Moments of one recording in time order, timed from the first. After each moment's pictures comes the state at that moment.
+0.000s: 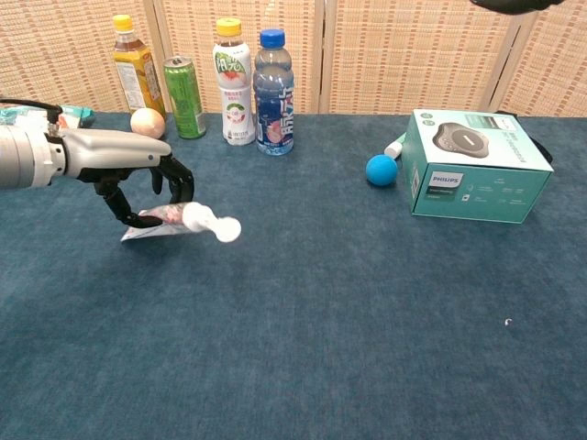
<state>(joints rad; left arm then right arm) -0.93 -1.38 0.02 -1.29 1.45 0.75 -0.19 0.55 -1.22 0.22 -1.80 -1.69 1.44 -0.36</state>
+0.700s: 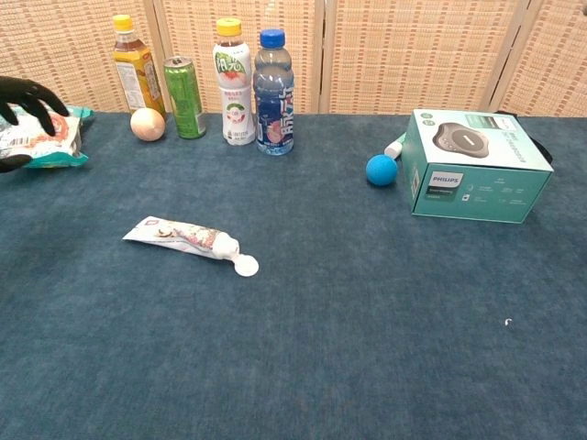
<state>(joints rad) -0.57 -1.23 -0.02 -1.50 1.30 1.23 -0.01 0.36 -1.11 0.13 -1.76 -1.50 1.46 -0.28</state>
